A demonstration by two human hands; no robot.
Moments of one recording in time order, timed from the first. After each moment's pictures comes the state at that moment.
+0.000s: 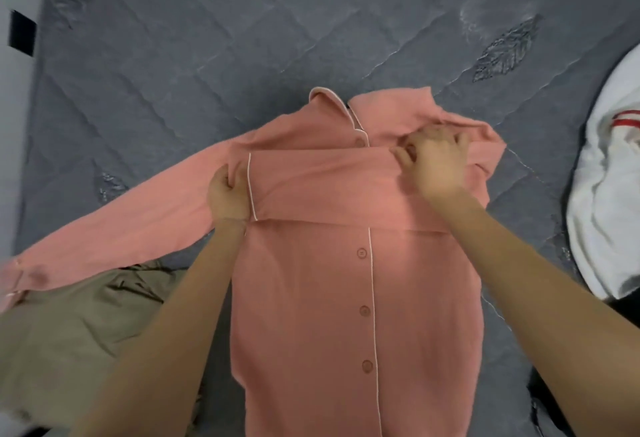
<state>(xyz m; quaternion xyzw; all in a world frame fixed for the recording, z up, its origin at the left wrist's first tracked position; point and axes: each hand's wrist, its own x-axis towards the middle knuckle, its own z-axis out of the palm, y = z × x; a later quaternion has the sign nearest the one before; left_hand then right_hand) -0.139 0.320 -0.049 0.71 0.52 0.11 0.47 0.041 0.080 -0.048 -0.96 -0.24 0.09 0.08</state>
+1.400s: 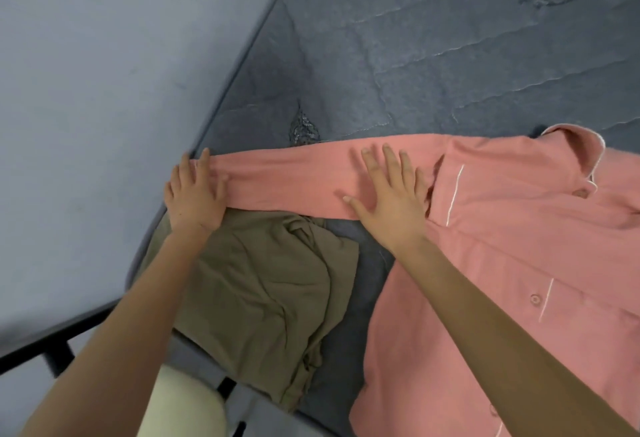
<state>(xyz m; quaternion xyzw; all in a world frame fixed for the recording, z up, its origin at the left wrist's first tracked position) -0.433 0.551 -0.033 0.80 0.58 -0.10 0.13 -0.206 0.350 -0.029 -0.87 -0.43 0.22 0.12</state>
